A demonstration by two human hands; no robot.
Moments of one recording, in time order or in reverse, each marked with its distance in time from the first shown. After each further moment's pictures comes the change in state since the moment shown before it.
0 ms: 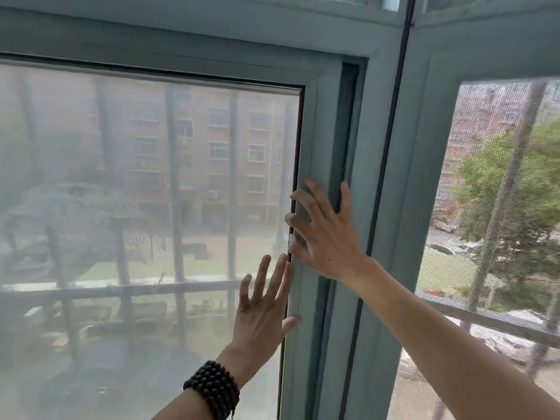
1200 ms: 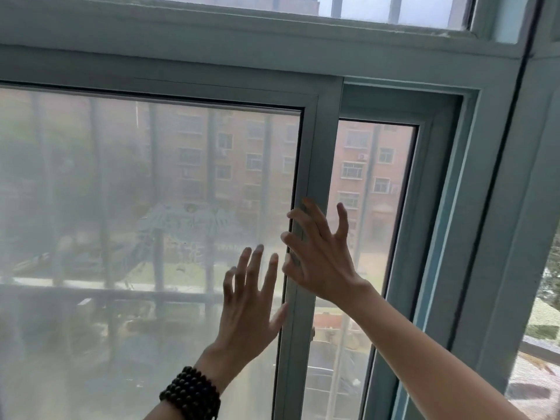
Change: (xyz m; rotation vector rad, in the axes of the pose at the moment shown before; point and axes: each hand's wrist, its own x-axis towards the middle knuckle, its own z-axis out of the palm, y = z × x) left_hand -0.023 -0.166 -0.056 -0.093 0.172 -0.122; right_hand 0.096 -0.139 0.013 0.154 0.297 -0.028
